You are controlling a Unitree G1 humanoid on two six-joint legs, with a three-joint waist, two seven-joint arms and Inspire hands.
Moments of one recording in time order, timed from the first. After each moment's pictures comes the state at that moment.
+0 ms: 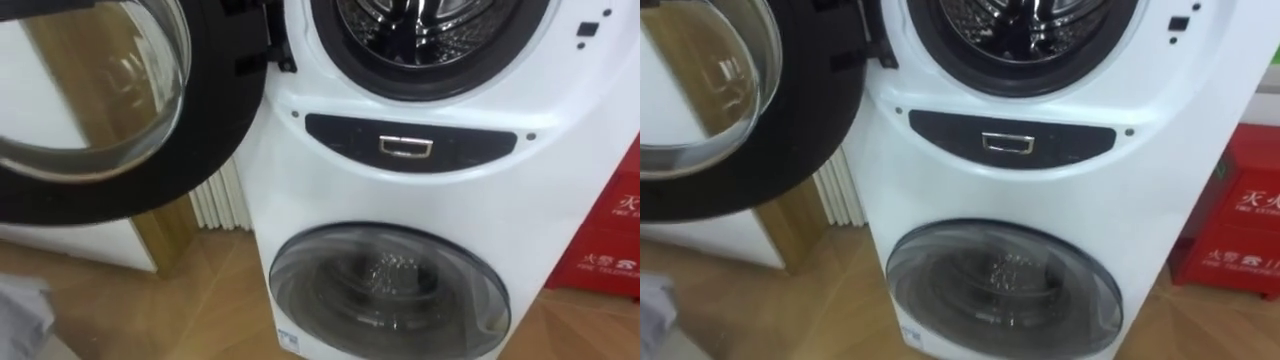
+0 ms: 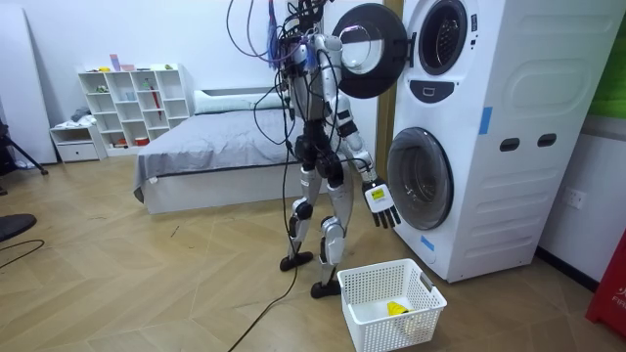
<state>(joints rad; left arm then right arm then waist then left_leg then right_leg) -0.13 0.52 0.40 0.23 -0.43 0.15 0.30 0.10 -0.34 -0.27 1.19 0.23 0.04 0.13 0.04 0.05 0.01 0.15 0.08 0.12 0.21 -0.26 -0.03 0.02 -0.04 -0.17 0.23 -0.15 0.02</state>
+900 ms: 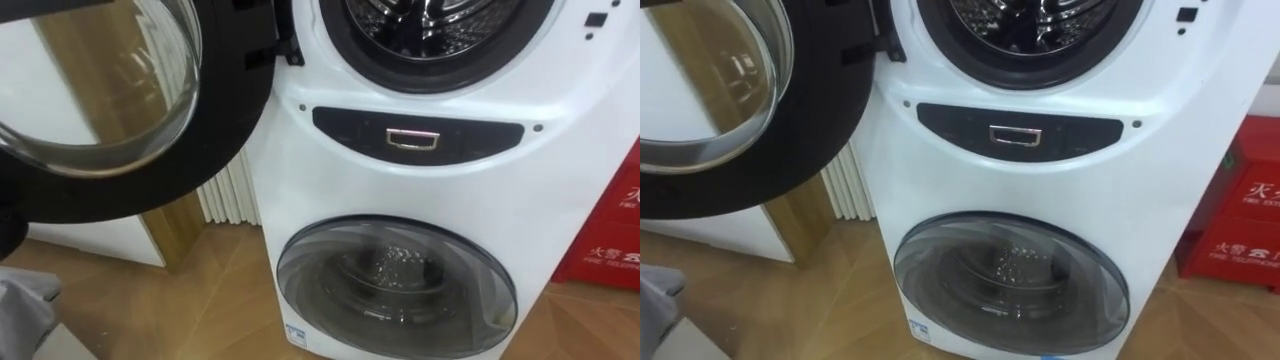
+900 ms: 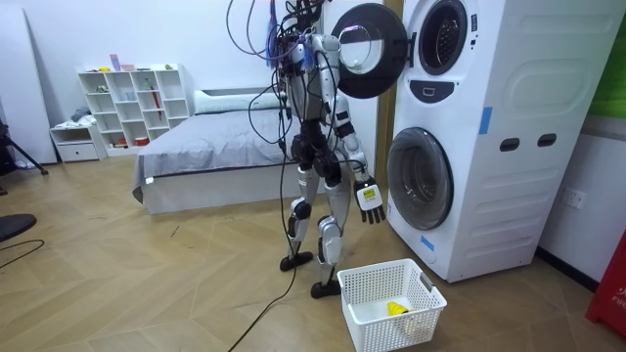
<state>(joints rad) -0.09 0.46 0.39 0.13 -0.34 0.24 0.26 0.06 -0.33 -0.25 1.24 0.19 0.07 0.19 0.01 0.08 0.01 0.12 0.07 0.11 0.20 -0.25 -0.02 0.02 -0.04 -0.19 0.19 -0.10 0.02</state>
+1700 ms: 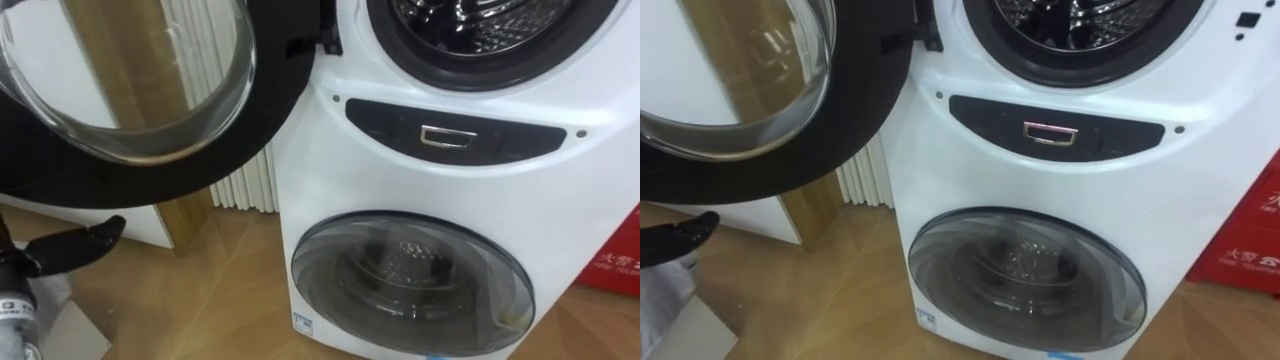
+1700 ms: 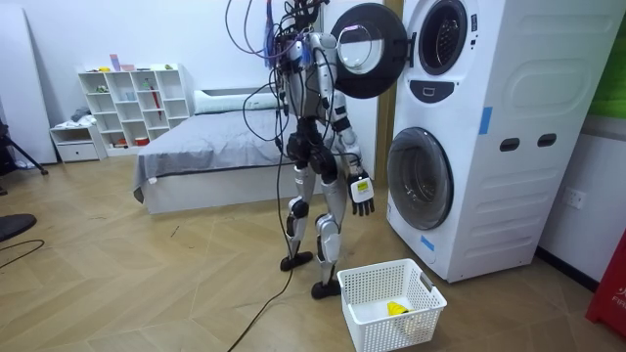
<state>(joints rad) 0.03 0.19 0.35 -0.39 -0.04 0.48 0.26 0.04 -0.30 -0.15 1.24 0.20 0.10 0.21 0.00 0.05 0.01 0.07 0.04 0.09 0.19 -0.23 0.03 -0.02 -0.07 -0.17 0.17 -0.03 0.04</state>
